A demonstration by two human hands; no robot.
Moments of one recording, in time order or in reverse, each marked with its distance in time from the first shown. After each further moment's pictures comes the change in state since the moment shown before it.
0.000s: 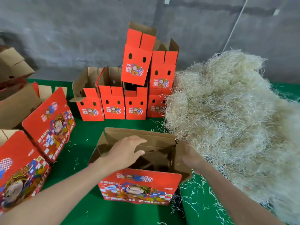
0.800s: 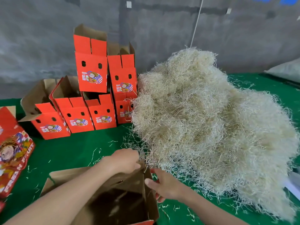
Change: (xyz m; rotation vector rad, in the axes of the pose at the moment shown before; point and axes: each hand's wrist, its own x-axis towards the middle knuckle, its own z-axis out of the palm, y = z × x) left_hand 0.080 0.102 0.048 0.340 -0.539 0.074; right_hand -0.059 0.051 -0.011 0.017 -0.202 0.014
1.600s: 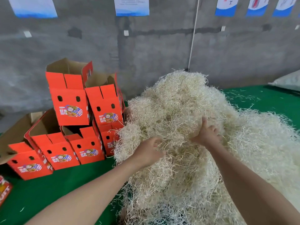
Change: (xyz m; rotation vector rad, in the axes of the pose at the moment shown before) left_hand 0.152 0.088 -0.109 -0.681 0.430 0.010; right_hand 0.121 0.065 -0.327 -0.276 0.787 0.342
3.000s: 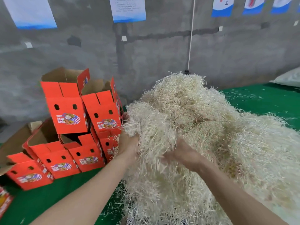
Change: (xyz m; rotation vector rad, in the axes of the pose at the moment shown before) left_hand 0.034 0.000 -0.027 -0.766 0.519 -0.436; right_hand -0.093 -0.042 -0.004 0.774 -0.577 -0.433
